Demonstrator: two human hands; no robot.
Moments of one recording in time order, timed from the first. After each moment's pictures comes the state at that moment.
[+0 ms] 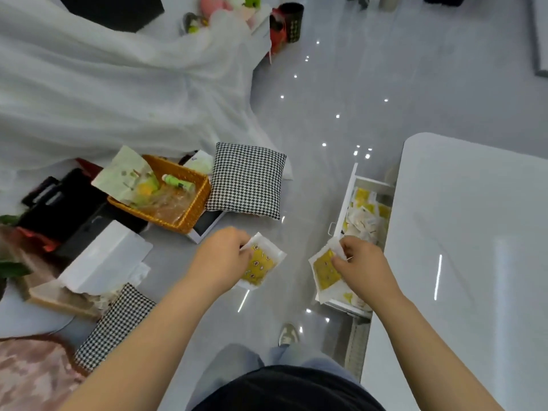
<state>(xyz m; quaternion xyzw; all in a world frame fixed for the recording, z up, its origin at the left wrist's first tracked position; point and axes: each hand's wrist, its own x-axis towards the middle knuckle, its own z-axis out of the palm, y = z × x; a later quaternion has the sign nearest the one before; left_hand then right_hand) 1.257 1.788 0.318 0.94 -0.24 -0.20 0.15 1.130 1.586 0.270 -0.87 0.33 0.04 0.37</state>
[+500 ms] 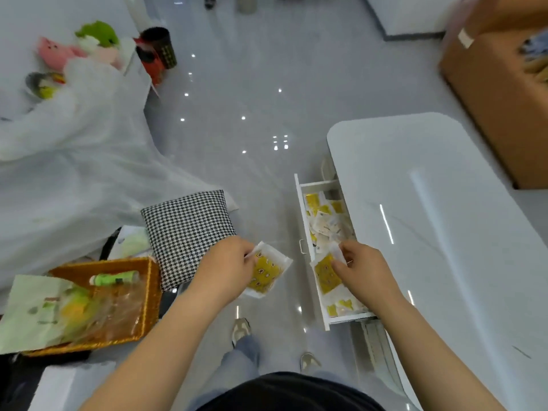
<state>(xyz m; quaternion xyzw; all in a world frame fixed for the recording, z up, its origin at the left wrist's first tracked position) 1.420 1.675 0.313 0.85 -0.46 -0.24 0.11 1.216 1.556 0.276 -0.77 0.52 -0.05 0.37</state>
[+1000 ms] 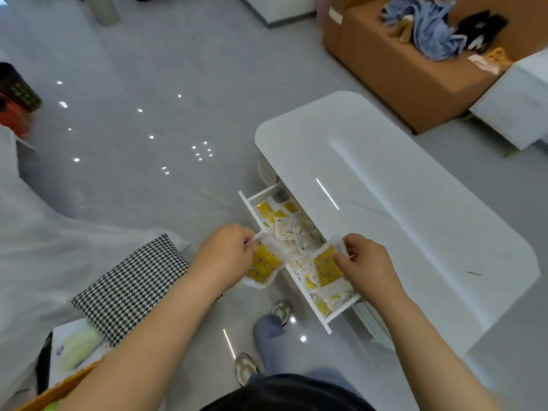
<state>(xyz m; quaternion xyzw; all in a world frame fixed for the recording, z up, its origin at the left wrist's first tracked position) 1.486 1.535 0.325 0.71 -0.64 -0.28 0.06 1.248 1.523 0.292 -0.63 0.69 -0.13 0.32</state>
